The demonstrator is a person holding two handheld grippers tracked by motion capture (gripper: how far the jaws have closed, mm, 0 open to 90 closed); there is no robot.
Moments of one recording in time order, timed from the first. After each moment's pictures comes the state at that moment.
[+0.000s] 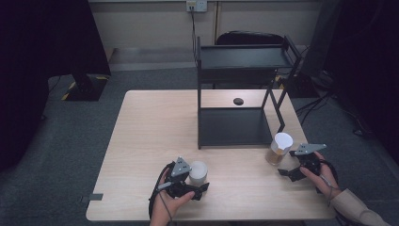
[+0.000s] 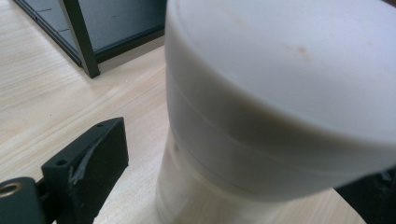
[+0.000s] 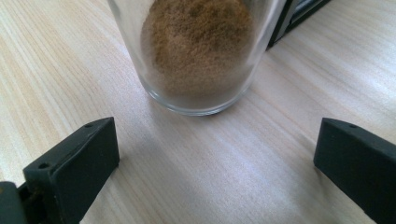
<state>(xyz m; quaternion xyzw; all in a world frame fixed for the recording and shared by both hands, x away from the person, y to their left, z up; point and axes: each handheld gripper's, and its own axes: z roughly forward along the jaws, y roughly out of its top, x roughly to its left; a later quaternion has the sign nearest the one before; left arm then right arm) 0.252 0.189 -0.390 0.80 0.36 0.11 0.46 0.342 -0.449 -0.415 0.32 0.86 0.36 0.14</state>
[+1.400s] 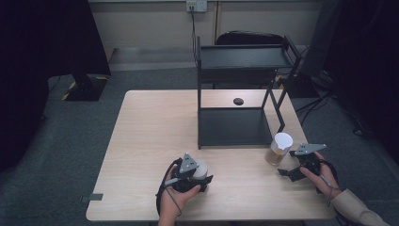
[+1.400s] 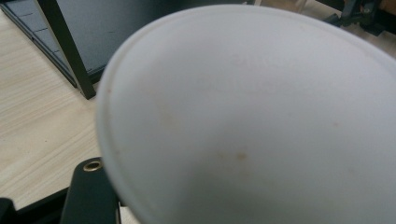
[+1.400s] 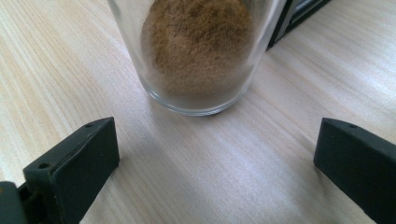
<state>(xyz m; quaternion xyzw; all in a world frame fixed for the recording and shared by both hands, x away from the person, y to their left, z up) 0.259 0.168 -0.381 0.81 0.35 0.12 0.45 0.342 -0.449 -0.415 0.32 0.86 0.36 0.14</state>
